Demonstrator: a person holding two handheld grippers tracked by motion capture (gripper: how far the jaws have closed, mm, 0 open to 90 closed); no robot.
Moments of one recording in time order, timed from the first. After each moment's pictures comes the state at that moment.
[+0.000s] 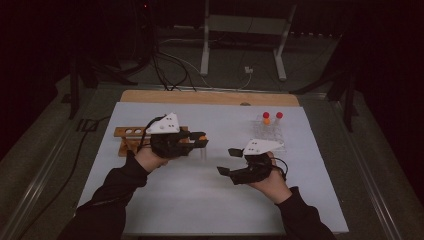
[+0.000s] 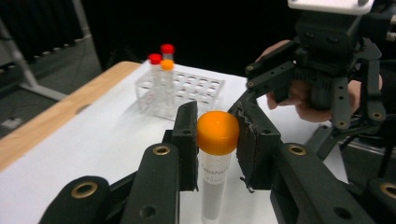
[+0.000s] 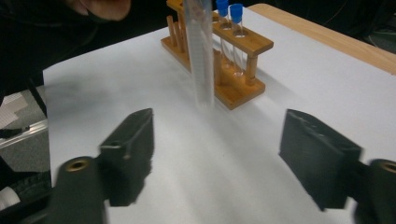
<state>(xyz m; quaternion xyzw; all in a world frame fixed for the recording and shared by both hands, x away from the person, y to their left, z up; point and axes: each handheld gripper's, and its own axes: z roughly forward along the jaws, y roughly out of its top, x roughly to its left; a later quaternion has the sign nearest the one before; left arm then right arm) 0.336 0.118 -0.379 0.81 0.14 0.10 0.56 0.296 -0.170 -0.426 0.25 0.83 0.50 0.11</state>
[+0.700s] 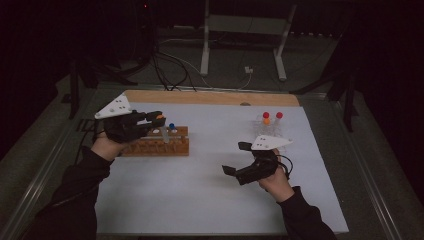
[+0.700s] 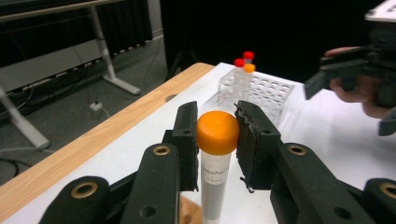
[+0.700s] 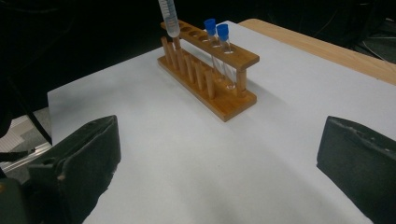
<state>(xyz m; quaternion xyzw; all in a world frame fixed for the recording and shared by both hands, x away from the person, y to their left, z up) 0.347 0.214 -0.352 0.78 0.24 0.19 0.55 0.300 -0.183 -0.420 0.27 0.80 0.52 0.10</state>
